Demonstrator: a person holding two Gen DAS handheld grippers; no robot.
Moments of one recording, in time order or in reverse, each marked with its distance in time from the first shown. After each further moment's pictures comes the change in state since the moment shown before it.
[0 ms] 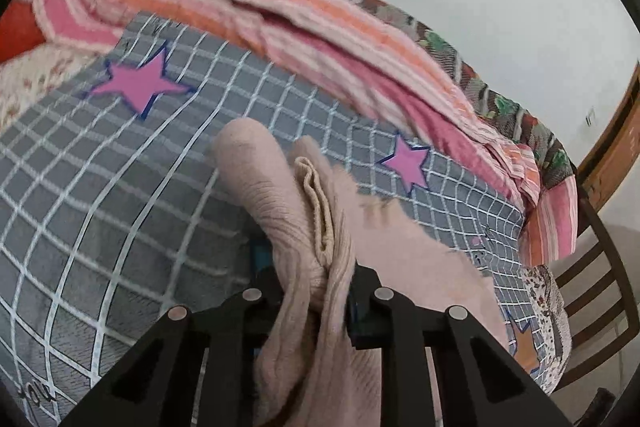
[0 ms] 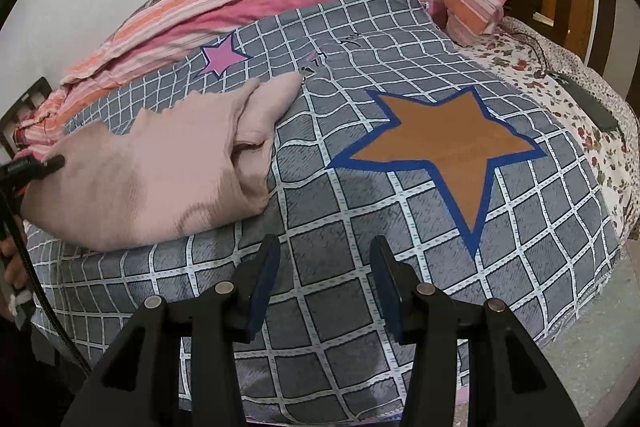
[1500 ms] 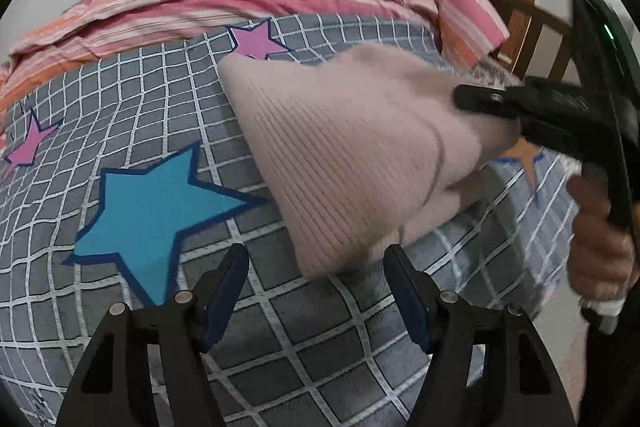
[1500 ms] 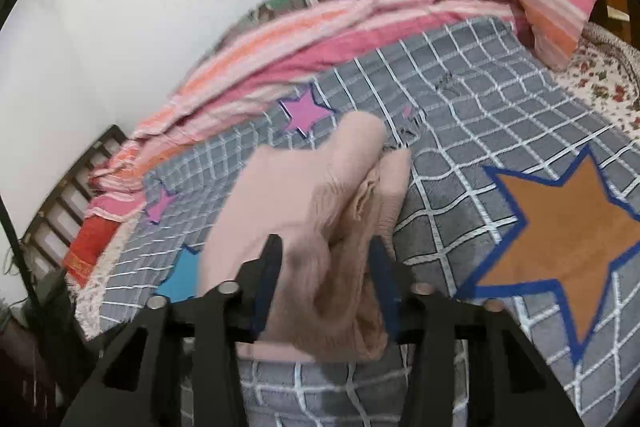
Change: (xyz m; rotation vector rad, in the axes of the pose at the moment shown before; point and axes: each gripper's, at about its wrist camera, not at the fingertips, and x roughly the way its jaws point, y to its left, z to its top) left arm 0.001 -0.092 -0.128 0.606 0.224 -0.086; right arm 0.036 0.033 0.073 0.056 -0.061 0.339
